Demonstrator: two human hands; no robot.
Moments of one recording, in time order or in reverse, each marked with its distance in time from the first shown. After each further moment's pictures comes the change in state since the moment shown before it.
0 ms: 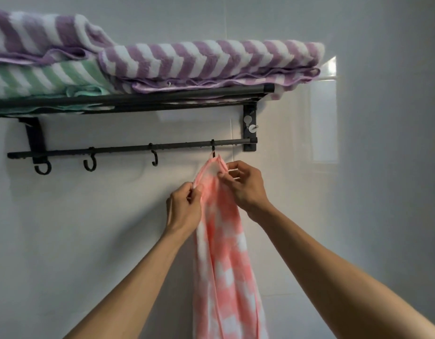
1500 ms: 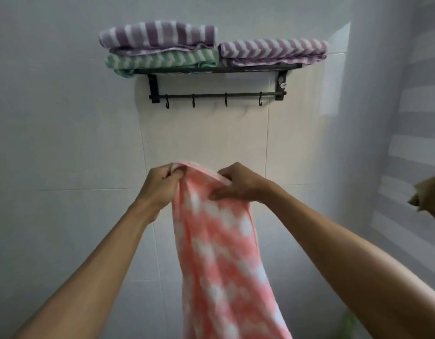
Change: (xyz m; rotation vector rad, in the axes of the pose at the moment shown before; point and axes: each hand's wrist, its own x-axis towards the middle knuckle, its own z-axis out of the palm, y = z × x) left_hand -0.256 0.093 -0.409 -0.149 -0.258 -0.355; right_hand -0.366 -0.249 0.128 -0.618 -0.667 0.178
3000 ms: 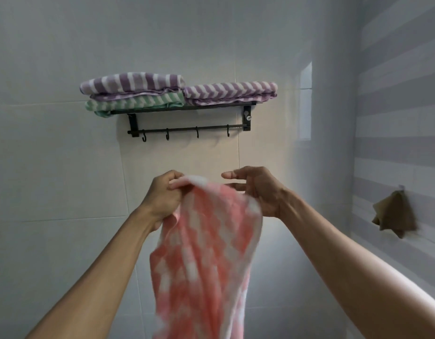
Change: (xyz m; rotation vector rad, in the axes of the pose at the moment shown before) left_hand -0.035 0.098 0.095 -0.093 -0.055 0.060; right_hand -0.096 0.041 -0.125 1.184 -0.099 0.242
